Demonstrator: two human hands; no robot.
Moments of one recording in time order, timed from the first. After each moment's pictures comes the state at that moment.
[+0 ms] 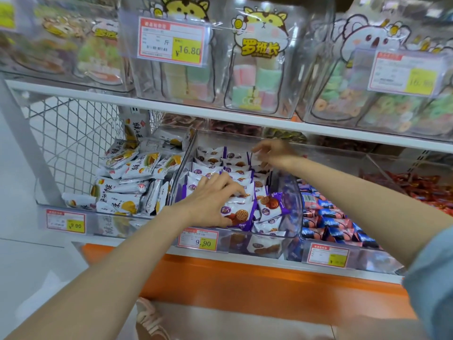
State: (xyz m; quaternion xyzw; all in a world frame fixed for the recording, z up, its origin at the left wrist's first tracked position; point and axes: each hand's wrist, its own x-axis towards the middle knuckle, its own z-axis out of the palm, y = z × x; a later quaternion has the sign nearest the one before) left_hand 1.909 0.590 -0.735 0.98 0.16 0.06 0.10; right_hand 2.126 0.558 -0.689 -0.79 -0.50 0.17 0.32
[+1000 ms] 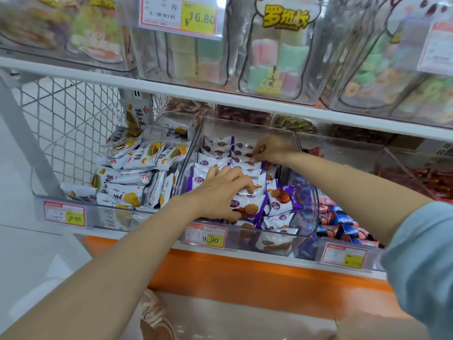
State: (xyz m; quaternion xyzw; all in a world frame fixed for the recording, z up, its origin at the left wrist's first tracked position) left_hand 1.917 0.602 -0.743 0.98 0.13 0.06 0.12; right_hand 2.131 0.597 -0.716 -0.81 -0.55 0.13 0.16
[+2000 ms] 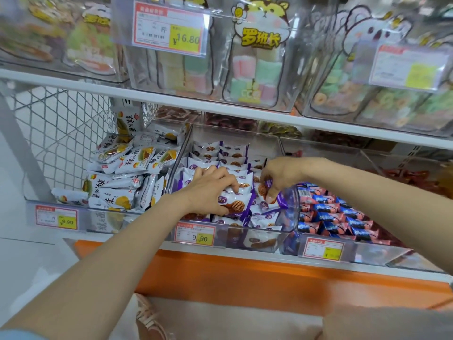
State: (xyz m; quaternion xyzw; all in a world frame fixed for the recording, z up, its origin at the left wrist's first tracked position) left_hand 1.919 0.607 -0.741 0.98 0.16 0.05 0.12; right_hand 2.101 0.519 -0.669 -0.75 -0.61 0.17 -0.20
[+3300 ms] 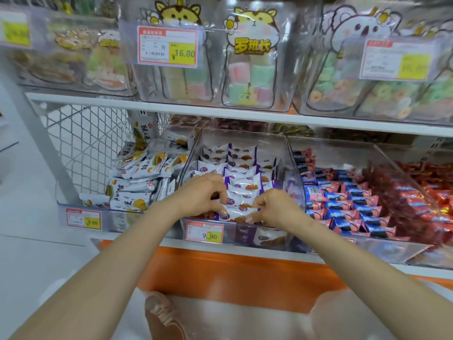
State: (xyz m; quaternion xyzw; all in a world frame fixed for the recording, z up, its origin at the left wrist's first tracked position) left_hand 1.887 0.602 -0.725 0.97 0.18 0.07 0.15; right_hand 2.036 0.470 -0.725 -0.81 -0.51 0.22 0.17
